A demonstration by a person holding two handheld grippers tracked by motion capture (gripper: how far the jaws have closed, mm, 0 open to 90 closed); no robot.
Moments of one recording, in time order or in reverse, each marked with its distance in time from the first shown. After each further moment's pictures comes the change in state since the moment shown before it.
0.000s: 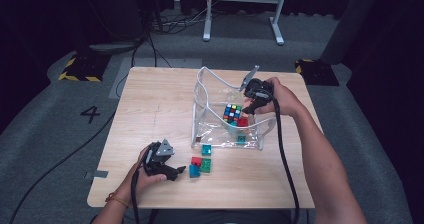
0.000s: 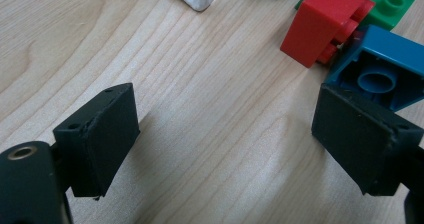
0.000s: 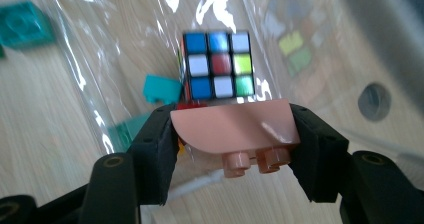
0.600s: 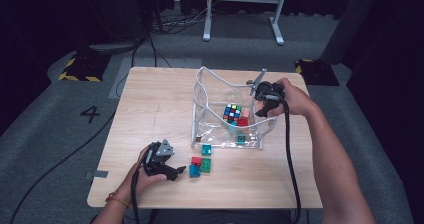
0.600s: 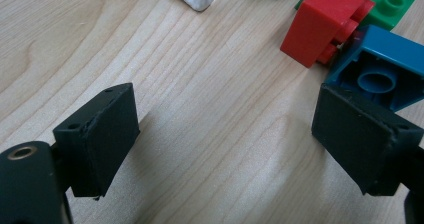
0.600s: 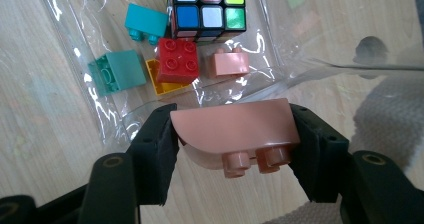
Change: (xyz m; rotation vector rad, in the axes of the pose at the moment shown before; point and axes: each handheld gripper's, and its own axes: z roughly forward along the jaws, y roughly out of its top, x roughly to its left) left arm 0.000 0.000 0.000 0.000 0.000 0.000; right arm -0.007 -0.028 -0.008 0.114 -0.014 -0.036
